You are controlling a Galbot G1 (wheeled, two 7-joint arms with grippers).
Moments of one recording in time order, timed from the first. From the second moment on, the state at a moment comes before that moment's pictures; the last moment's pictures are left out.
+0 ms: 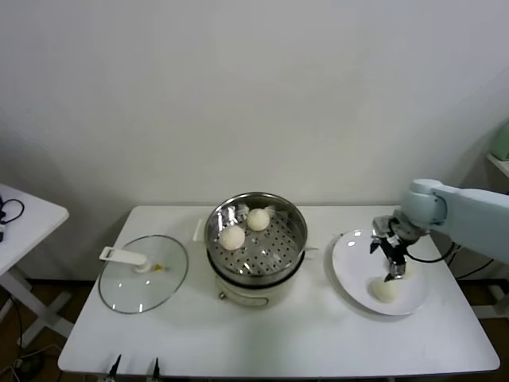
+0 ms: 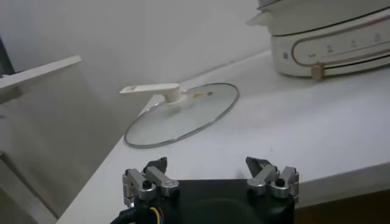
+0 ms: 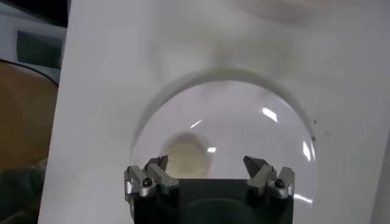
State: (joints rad) left arm 1.85 -1.61 -0.73 -1.77 0.27 -0.26 -0.03; right arm 0.51 0.62 -1.52 1.37 0.21 -0.24 -1.02
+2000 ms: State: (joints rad) left arm 1.87 -1.61 -0.74 -1.77 0.28 -0.26 -0.04; right arm 0.88 0.75 -1.59 1.57 0.28 -0.04 -1.07
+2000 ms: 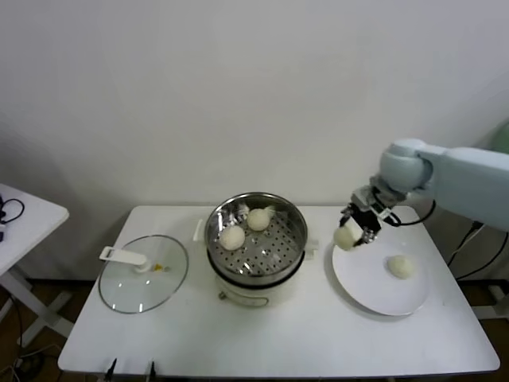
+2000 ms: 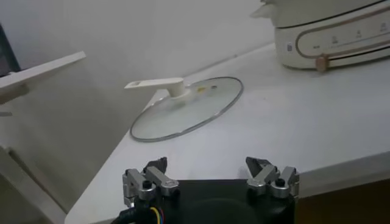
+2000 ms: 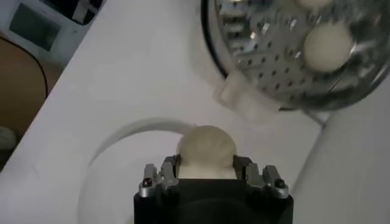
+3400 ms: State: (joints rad) left arm 1.85 -1.61 -0.74 -1.75 0.29 -0.26 -0.04; right arm 0.69 1.23 -1.53 1.51 -0.03 0.23 -0.94
